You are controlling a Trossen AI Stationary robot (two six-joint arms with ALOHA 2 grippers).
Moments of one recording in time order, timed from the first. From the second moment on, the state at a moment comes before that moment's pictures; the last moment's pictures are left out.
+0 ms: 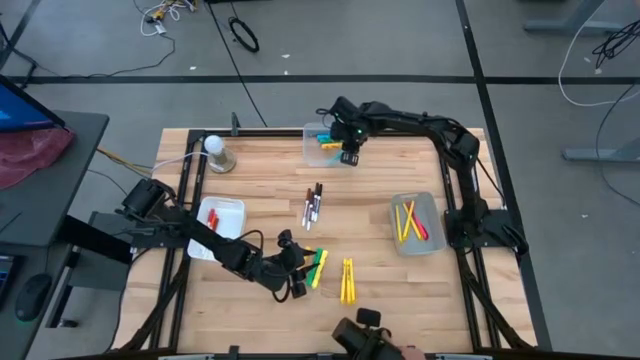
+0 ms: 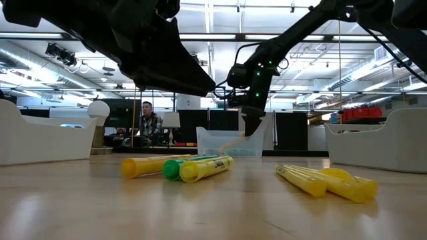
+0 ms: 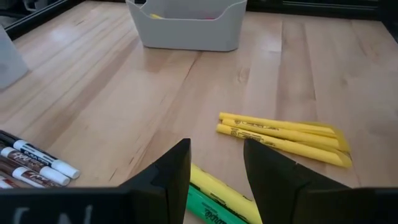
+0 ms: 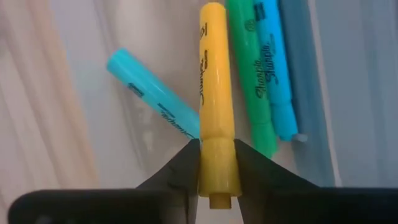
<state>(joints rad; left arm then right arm) -0.50 1.76 0.85 0.35 -0.70 -0.40 -0.63 2.10 1.64 -0.80 0.01 -0.44</state>
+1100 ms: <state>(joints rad) -0.67 1.62 0.85 0.09 -0.96 -0.65 0.11 1.51 1.39 -0.71 0.13 -0.11</state>
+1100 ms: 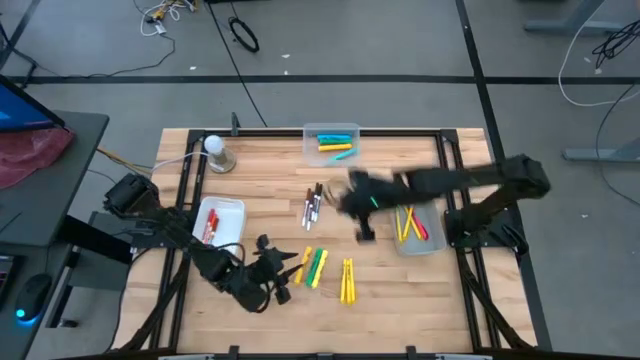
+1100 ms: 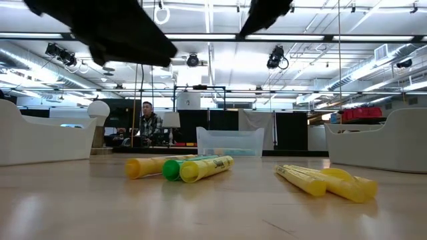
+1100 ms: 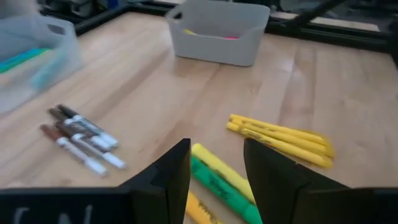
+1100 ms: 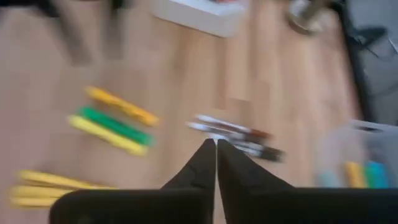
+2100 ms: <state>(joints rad) -0.10 1.73 0.85 -0.10 -0.64 -0.95 0.64 1.57 0.50 0.87 0.55 0.40</state>
